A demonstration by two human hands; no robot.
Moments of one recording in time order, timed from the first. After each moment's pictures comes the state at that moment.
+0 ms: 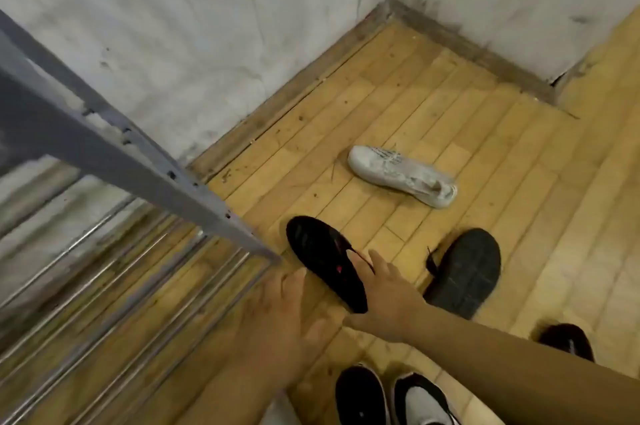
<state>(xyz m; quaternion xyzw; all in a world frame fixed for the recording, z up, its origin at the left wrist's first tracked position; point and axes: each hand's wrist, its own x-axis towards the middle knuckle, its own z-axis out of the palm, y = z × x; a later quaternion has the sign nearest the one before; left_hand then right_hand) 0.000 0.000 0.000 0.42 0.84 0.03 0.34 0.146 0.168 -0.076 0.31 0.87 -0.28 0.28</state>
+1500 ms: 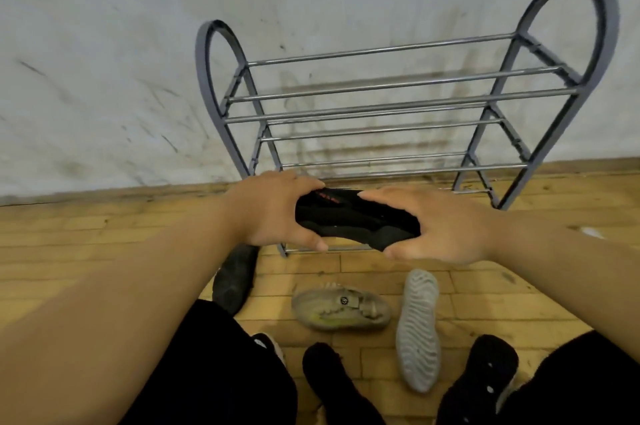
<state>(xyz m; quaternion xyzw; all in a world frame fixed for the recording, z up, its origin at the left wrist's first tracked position) 0.068 -0.404 0.270 0.24 0.95 0.02 0.17 0.104 -0.105 0.242 -0.29 0.92 -0.22 0.15</state>
